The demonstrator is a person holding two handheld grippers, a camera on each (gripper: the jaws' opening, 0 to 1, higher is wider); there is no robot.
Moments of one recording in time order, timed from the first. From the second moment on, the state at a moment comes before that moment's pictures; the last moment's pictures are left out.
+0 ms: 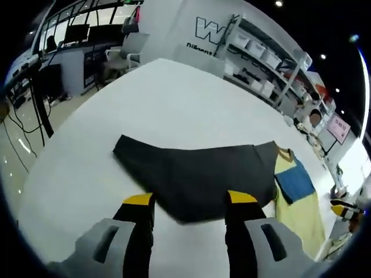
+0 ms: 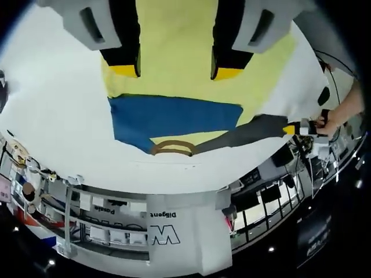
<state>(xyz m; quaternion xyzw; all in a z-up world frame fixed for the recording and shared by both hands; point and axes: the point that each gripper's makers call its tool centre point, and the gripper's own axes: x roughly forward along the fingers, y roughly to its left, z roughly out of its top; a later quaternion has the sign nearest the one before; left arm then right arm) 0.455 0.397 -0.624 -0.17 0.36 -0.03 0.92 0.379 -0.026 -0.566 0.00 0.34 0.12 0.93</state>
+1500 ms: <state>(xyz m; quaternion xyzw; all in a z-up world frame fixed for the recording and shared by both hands) 0.487 0.362 -0.559 -0.14 0.28 -0.05 0.95 0.325 -0.032 -0.557 -0.01 0.38 0.16 0.91</state>
